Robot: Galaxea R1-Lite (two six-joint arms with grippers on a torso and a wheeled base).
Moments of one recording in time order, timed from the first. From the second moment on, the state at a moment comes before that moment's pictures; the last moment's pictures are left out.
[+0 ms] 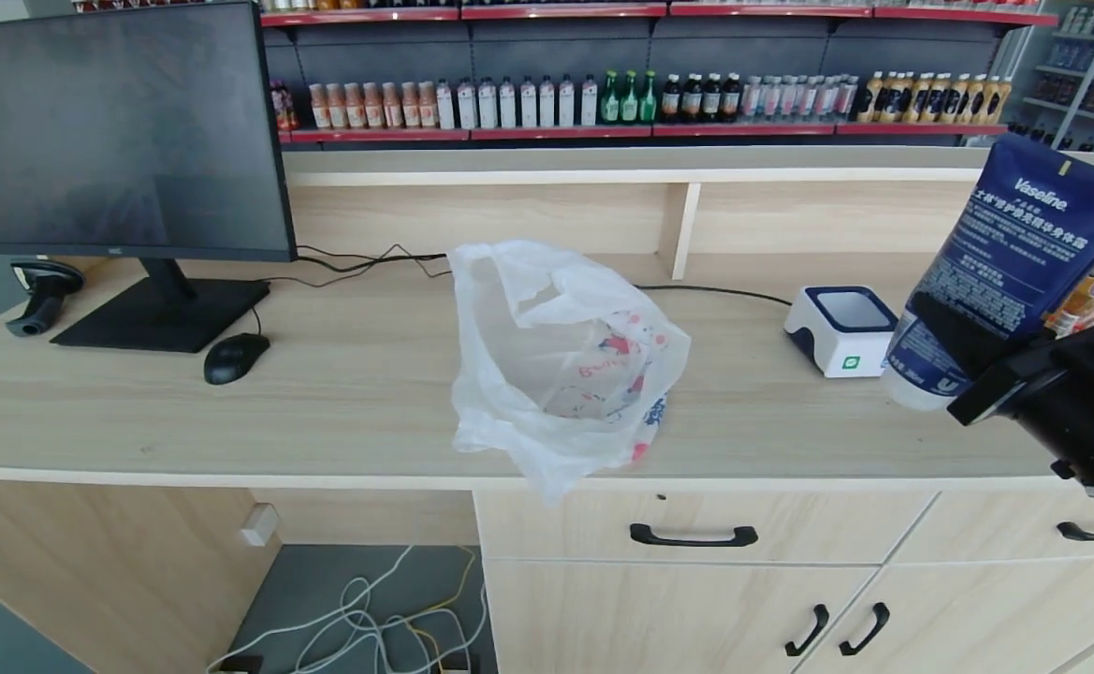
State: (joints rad) left arm 0.00 0.00 0.00 0.00 0.00 0.00; right arm 0.12 1.56 -0.32 -1.57 0.20 -0.07
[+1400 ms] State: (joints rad) left arm 0.00 0.00 0.00 0.00 0.00 0.00; right arm 0.16 1.63 -0.41 -1.57 0.20 -0.05
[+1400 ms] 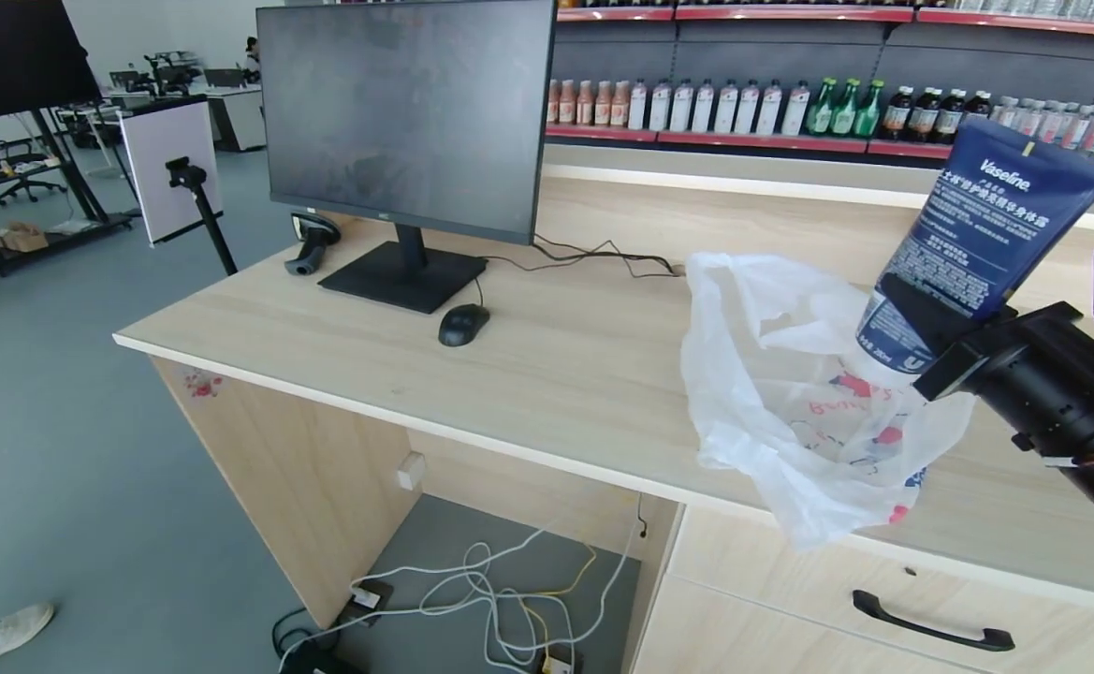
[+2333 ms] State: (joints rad) left arm 0.00 0.00 0.00 0.00 0.00 0.00; right arm 0.29 1.94 -0.61 -1.57 0.20 -0.03
